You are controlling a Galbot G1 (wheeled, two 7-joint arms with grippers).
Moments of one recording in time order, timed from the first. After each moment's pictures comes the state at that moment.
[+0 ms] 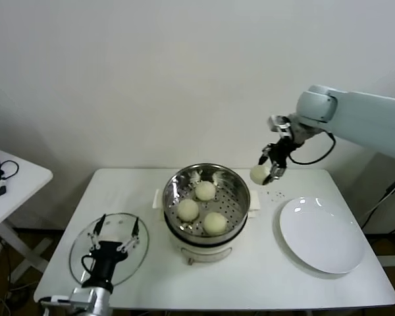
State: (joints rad) left arm 1.67 -1.43 -0.55 -2.15 0.00 -0.01 -0.03; right arm 0.86 0.92 -1.64 1.26 0.73 -0.27 -1.08
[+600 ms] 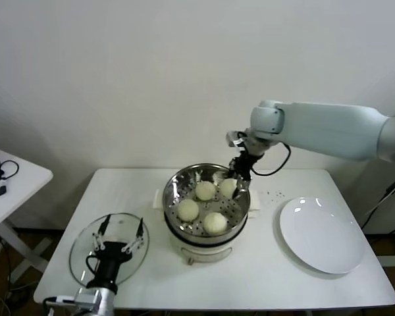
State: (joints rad) left arm 1.67 -1.43 -0.53 -2.15 0.02 0.00 -0.04; right arm 0.78 1.11 -1.67 1.24 0.80 -0.31 -1.02
